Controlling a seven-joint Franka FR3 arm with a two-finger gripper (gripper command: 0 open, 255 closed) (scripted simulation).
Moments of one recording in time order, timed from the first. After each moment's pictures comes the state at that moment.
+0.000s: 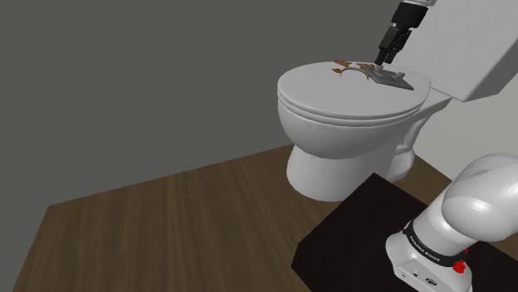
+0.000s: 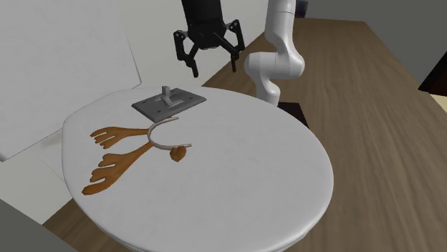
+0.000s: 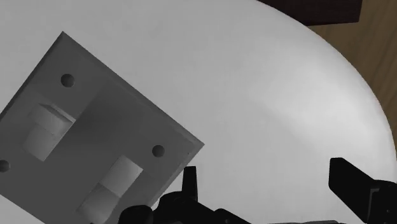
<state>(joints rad) -0.07 -0.41 -0.42 -2.00 0.02 1.60 -0.52</state>
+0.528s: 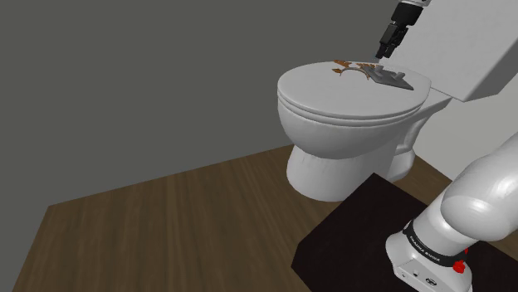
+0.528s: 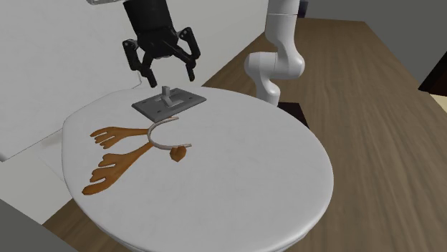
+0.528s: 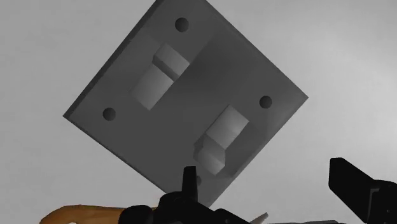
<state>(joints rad) -0.08 -0.11 -0.59 -1.74 0.13 1.59 -0.75</state>
